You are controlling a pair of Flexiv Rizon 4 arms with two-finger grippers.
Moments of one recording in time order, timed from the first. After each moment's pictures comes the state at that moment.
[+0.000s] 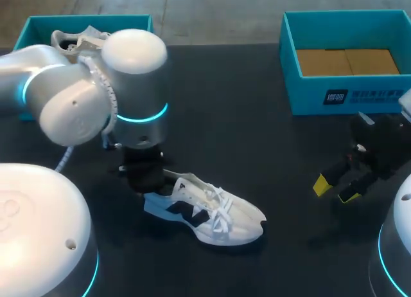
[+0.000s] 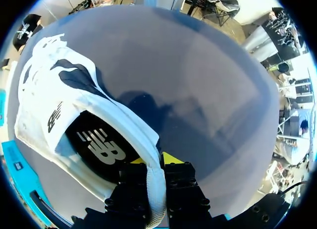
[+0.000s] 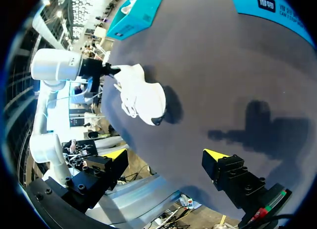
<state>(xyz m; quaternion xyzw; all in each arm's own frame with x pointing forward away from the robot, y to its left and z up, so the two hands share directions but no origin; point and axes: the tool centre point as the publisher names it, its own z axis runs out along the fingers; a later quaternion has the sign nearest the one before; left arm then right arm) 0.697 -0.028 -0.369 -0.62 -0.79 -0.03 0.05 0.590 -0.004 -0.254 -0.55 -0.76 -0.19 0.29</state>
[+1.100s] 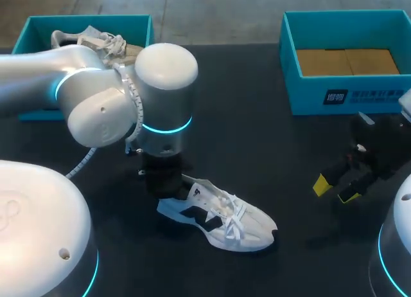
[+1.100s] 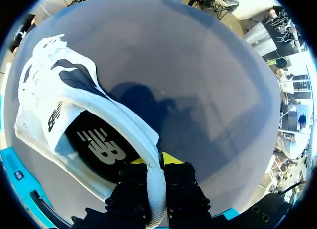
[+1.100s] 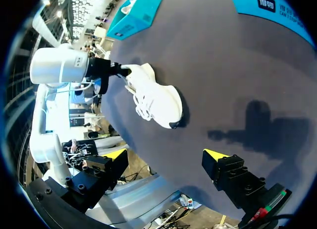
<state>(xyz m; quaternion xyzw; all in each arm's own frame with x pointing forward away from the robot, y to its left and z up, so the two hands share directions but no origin) 0.702 -0.057 -0.386 -0.62 -0.78 -0.05 0.05 0.590 -0.004 -0.254 -0.55 -0.76 -0.19 0.29</state>
